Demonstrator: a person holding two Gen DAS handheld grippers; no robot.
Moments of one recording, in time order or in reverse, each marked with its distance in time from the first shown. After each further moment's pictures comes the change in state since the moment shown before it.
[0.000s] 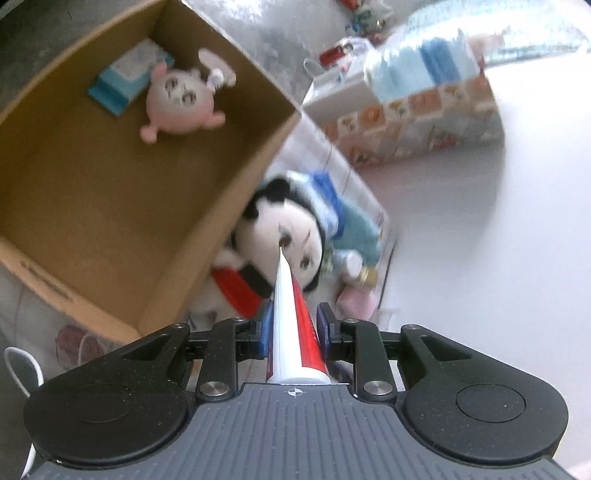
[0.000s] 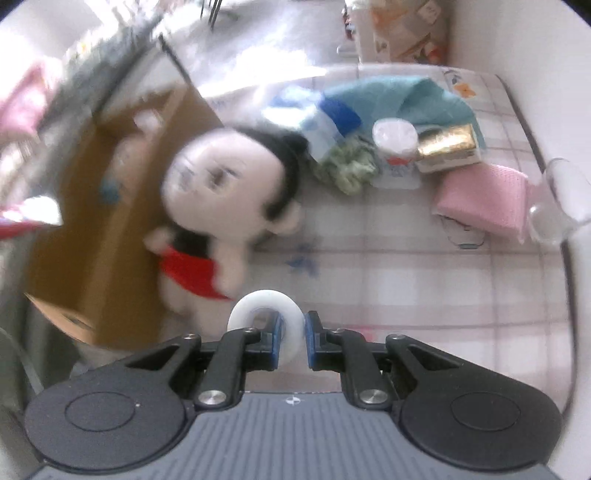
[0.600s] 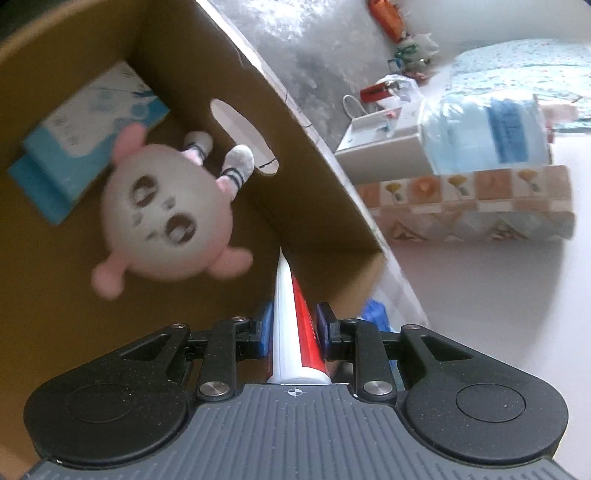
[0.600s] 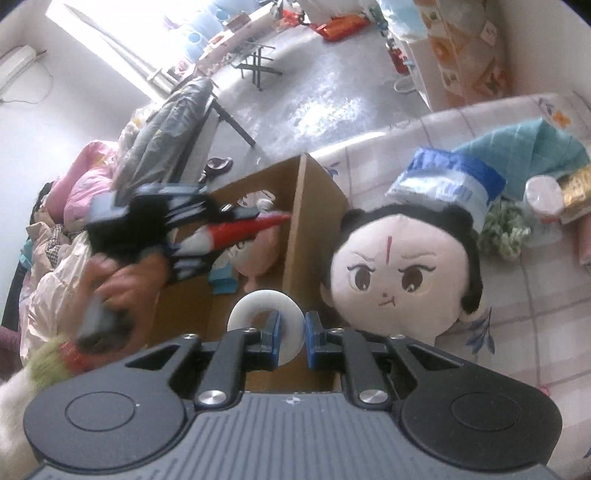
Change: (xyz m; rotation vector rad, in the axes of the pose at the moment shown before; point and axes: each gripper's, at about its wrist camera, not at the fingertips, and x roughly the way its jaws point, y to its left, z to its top) left arm 0.126 0.064 0.171 -0.130 -0.082 -0.007; right arm 0.028 0.089 0.053 0.114 -0.145 0.246
